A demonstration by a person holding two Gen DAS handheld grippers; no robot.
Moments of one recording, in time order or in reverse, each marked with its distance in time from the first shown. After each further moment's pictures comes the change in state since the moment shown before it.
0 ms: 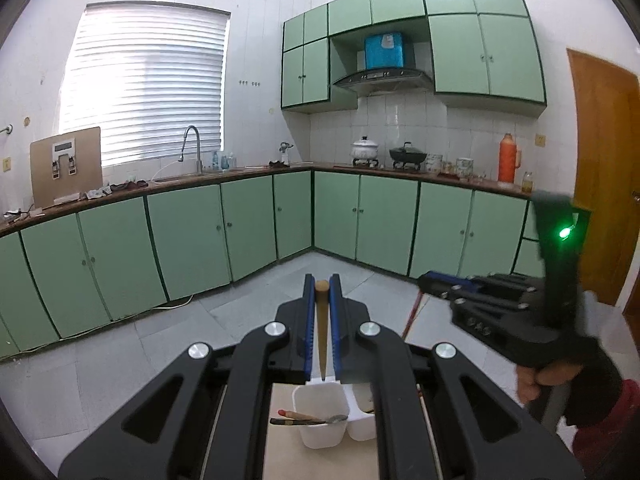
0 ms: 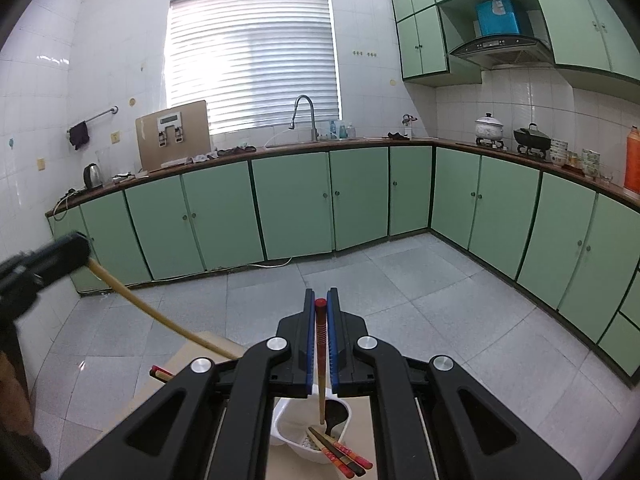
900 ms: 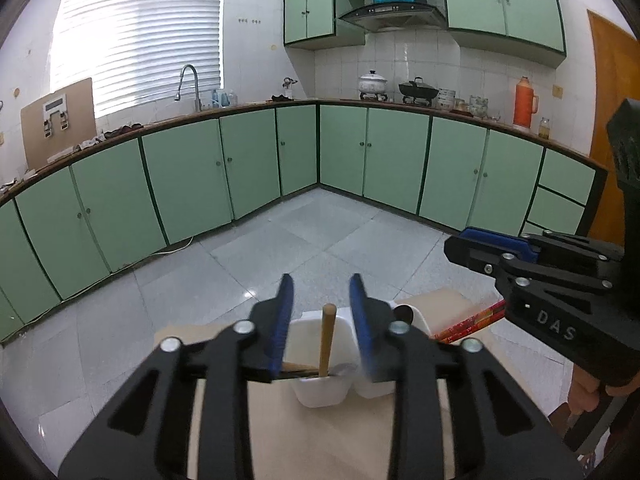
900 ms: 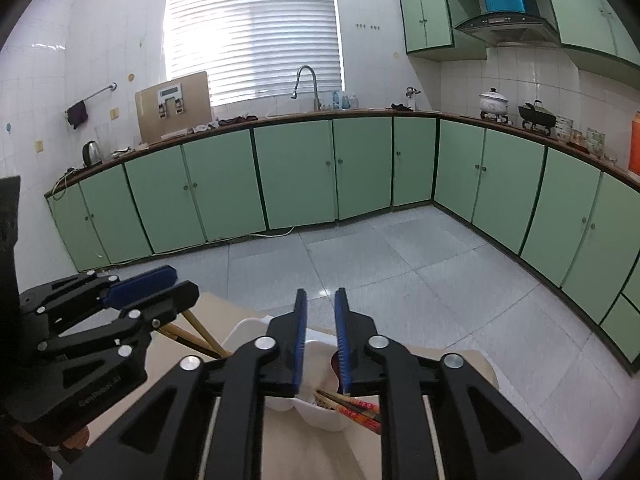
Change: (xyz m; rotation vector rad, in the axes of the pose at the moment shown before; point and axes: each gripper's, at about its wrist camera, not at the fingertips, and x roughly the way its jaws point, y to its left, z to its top) left arm 0.079 0.002 -0.071 0.000 0.227 0.036; right arm 0.010 0.006 -0.046 0.006 0.081 -0.001
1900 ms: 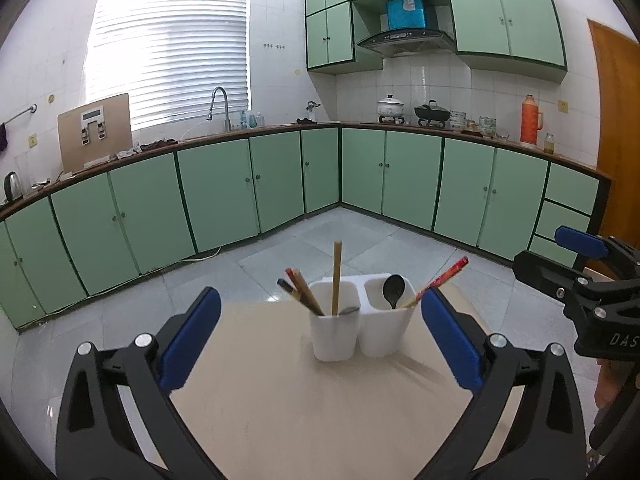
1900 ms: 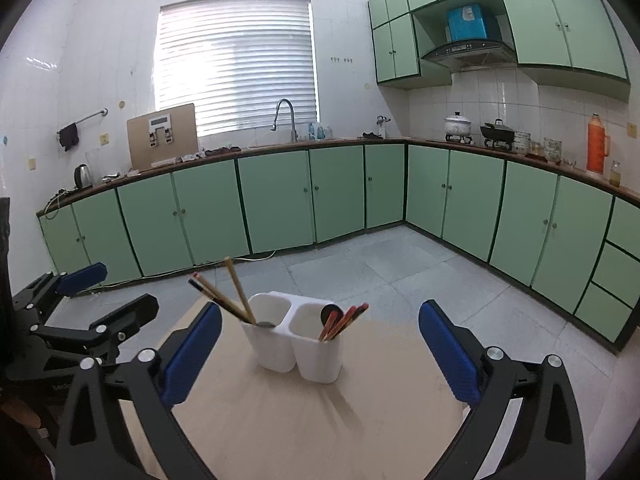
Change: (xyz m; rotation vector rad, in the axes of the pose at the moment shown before) left arm -0.114 -0.014 -0.043 -0.022 -0.081 0.091; right arm -0.121 0.021 -0.055 0.033 -0.110 -0.083
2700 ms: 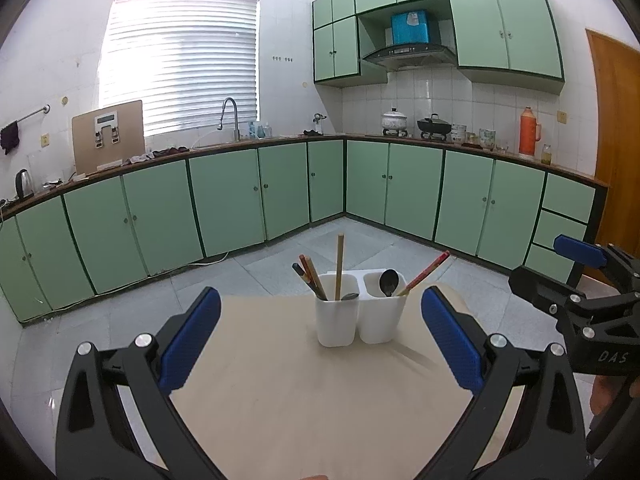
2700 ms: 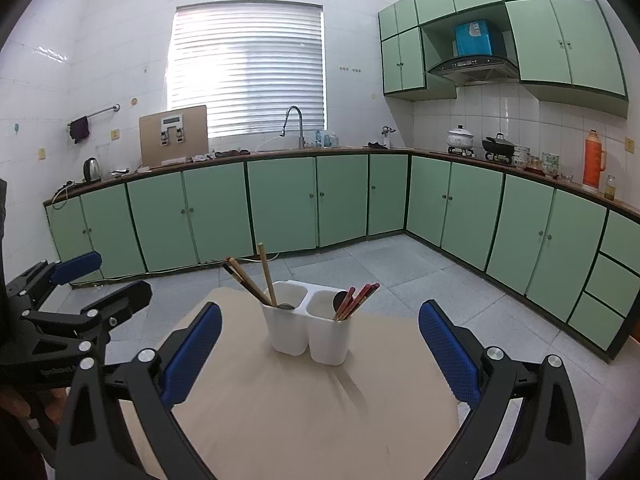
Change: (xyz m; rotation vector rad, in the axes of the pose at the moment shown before) left arm -0.060 0.003 -0.016 -0.016 -0.050 0.017; right arm -0.047 0.027 -0.014 -0.049 -0.028 -0.003
